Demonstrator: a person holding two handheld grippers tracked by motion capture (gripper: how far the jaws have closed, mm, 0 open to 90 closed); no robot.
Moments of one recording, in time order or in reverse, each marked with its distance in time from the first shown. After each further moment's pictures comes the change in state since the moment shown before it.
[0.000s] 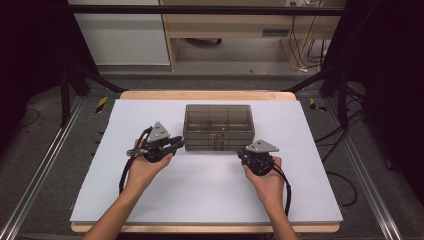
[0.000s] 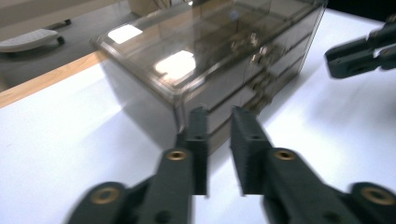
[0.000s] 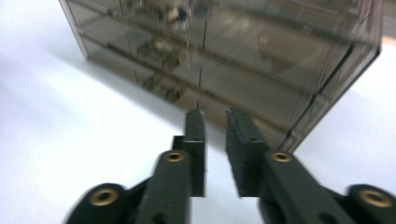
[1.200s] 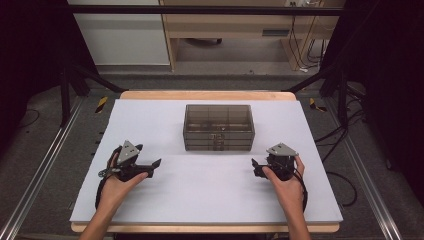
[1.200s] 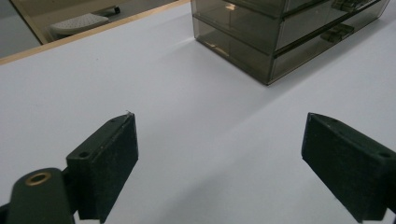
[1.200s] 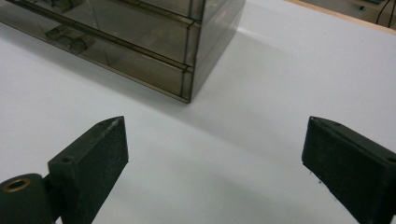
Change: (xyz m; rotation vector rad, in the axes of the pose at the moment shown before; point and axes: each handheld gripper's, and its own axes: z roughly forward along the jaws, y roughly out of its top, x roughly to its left) left arm 0.042 -0.088 -0.031 -0.009 0.133 -0.062; right arm -0.044 -0.028 -0.023 0.041 -0.161 0.018
